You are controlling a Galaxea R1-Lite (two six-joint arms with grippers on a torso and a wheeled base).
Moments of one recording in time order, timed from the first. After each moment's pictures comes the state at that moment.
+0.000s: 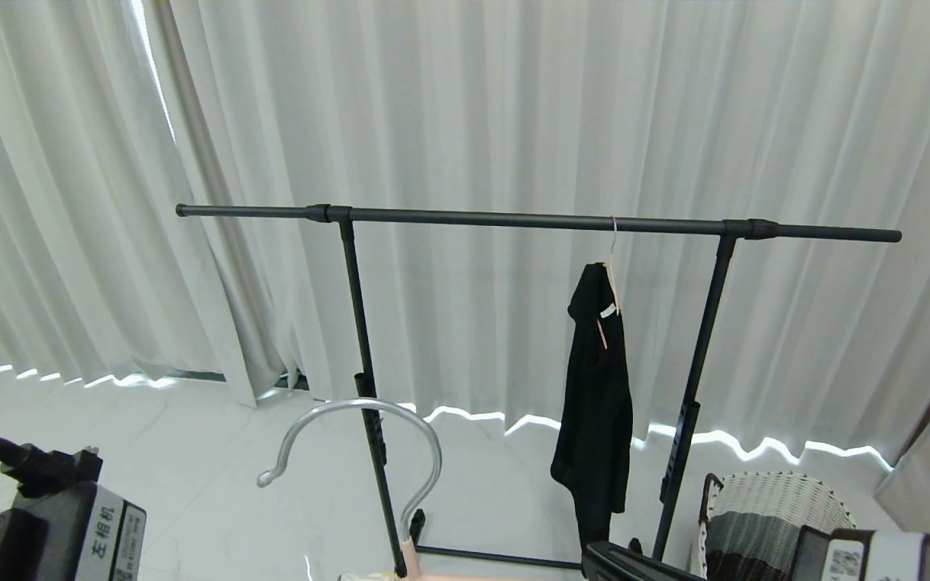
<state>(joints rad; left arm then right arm) -0.87 1.00 -0.68 0.32 -0.17 0.22 1.50 1.38 -0.54 -0.66 -0.56 -0.06</state>
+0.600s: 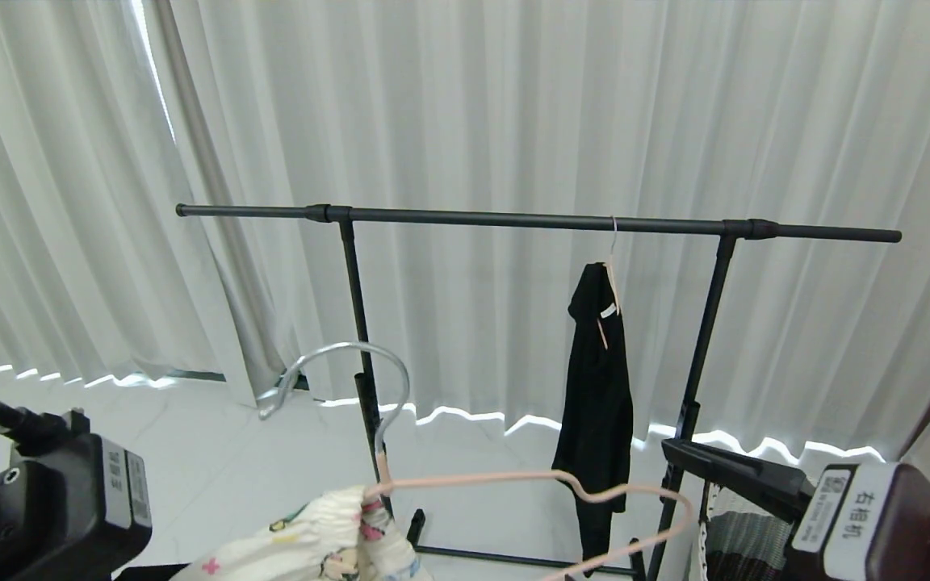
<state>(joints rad) -0.82 1.00 -0.68 0.32 0.02 0.23 1.41 1.36 -0.50 -0.66 -0.61 -0.06</state>
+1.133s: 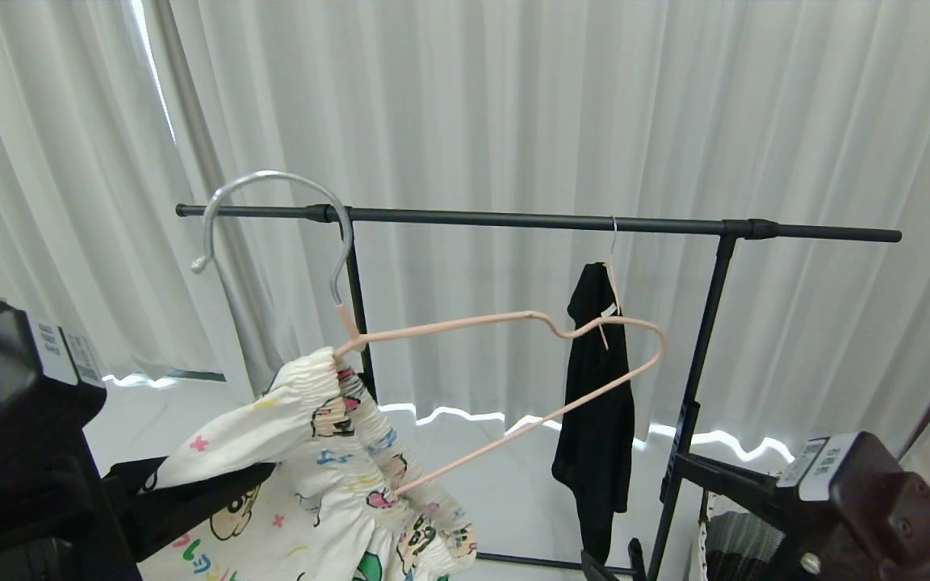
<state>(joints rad) -0.76 1.00 -0.68 0.09 0.09 0.24 1.35 1.39 -0.46 -0.65 -0.61 0.17</state>
